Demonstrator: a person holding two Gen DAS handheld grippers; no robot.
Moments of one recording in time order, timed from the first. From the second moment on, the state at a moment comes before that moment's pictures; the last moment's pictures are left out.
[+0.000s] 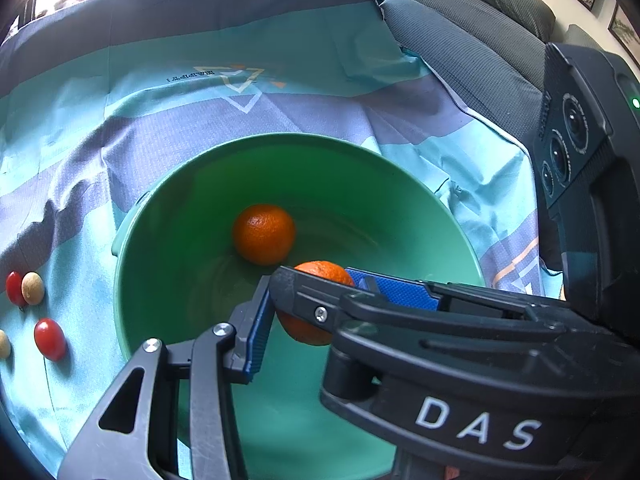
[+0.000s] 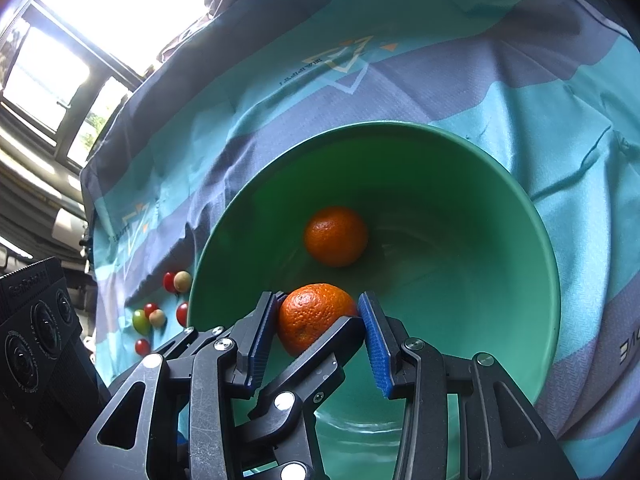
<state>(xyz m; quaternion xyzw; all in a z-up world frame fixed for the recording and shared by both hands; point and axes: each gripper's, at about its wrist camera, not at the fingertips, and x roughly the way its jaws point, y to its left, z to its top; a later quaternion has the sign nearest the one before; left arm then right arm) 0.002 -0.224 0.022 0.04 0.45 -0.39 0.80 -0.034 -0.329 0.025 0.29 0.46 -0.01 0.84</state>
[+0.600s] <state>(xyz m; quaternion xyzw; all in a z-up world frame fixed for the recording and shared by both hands) 0.004 -0.221 0.027 0.03 0.46 -0.39 0.80 -0.039 -0.325 0.031 0.29 0.45 -0.03 0.85</state>
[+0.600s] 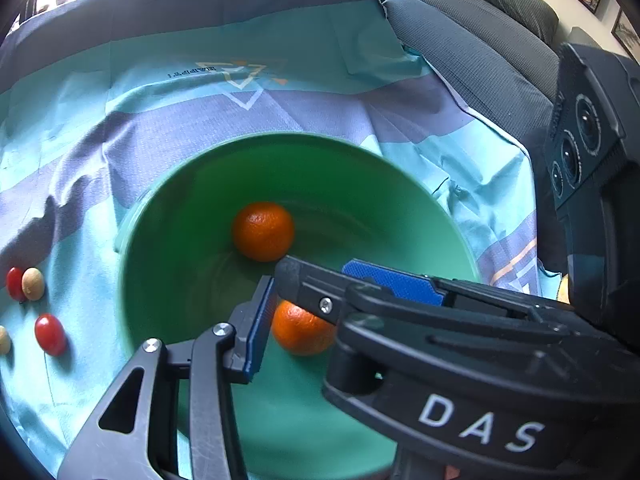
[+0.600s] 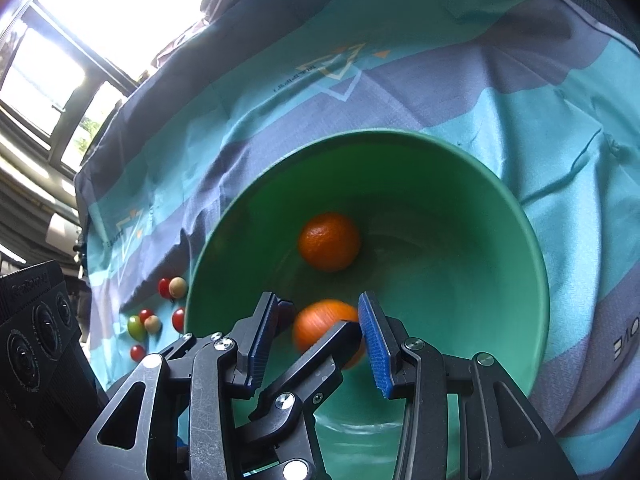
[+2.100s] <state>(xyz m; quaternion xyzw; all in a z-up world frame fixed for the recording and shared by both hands) 0.058 0.066 0.025 -0.09 0.48 -0.04 0.87 0.020 -0.161 0.059 0.17 0.46 0.11 0.87</state>
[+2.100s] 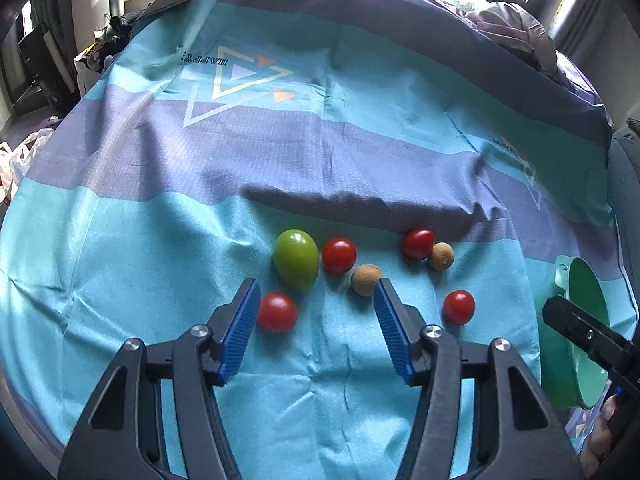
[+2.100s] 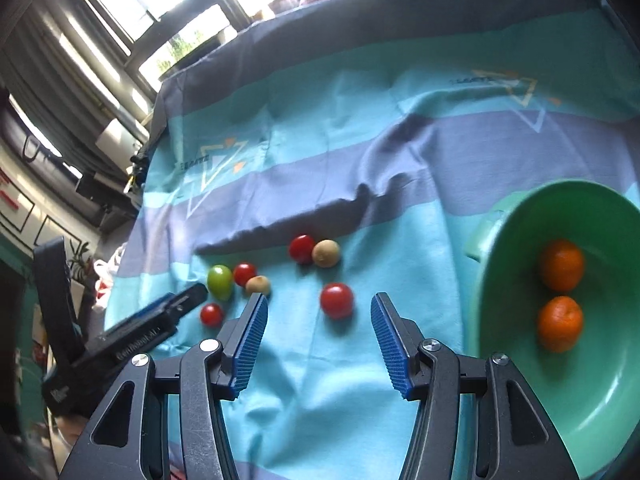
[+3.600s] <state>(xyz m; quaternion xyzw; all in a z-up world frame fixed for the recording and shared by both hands) 0.075 0.064 -0.020 -0.07 0.53 0.02 0.84 0.073 -0.122 -0.013 0.07 0.55 0.07 0.83</state>
